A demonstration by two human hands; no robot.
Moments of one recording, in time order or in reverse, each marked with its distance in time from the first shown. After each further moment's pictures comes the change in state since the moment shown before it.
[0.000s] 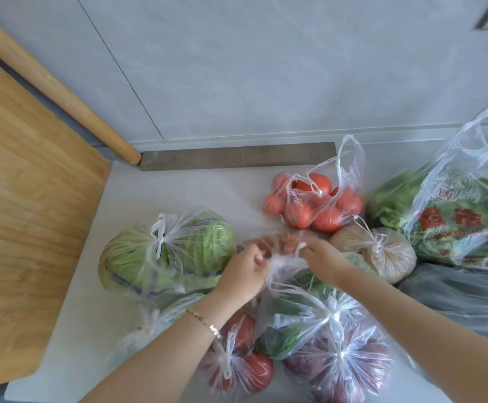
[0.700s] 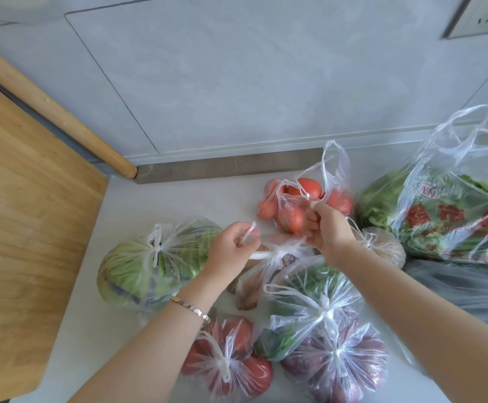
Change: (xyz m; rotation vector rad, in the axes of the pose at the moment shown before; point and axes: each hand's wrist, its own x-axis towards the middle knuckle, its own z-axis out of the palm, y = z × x) left_hand 0.012 0.017 -0.031 -0.386 0.134 0.070; right_hand 0.001 -0.033 -0.034 1.017 0.268 0.156
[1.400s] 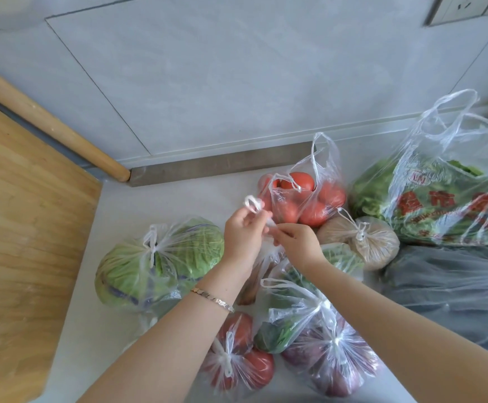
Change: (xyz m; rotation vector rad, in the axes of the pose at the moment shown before) left_hand 0.005 0.041 0.033 -0.376 0.188 -0.141; right_hand -0.012 0.044 0.015 -0.540 0.005 -0.299
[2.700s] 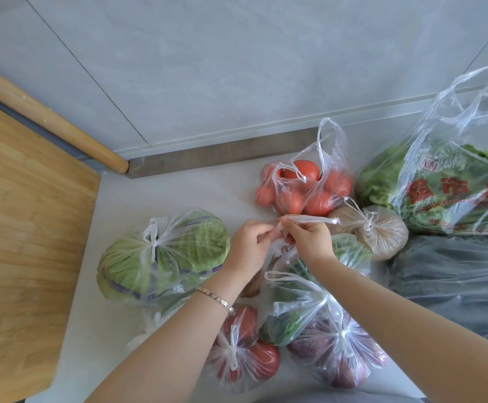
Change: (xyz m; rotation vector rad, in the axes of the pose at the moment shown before) left_hand 0.008 -0.042 -0.014 0.538 -0.279 0.333; right_hand 0.002 0.011 0.006 0.332 0.165 0.220
